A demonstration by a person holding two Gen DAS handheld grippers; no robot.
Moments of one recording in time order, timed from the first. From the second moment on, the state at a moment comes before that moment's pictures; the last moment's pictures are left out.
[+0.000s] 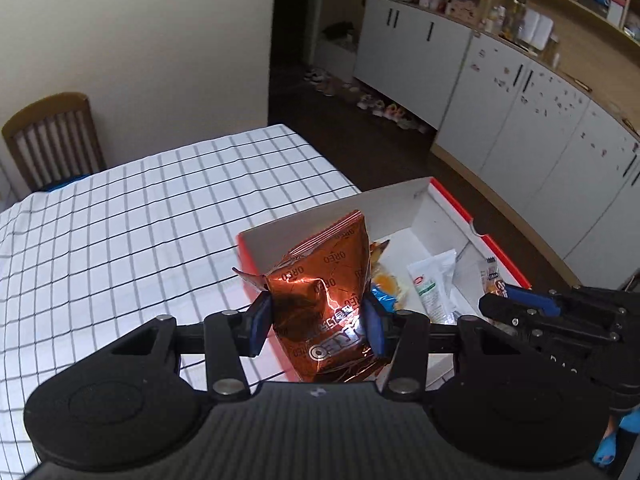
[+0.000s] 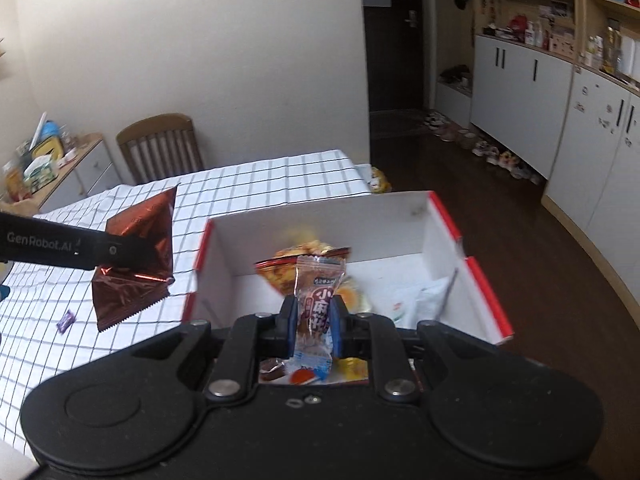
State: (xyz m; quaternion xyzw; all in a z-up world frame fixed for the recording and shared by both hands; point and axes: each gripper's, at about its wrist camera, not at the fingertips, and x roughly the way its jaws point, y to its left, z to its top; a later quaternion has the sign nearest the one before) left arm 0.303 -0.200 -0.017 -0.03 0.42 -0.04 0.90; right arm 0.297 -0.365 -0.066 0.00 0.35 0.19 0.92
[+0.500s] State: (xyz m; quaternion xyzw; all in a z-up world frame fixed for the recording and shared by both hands) left arm 0.357 -0.245 -0.055 0.02 0.47 -0.05 0.88; right arm 0.343 -0.380 -0.092 0.00 0.37 0.18 0.91
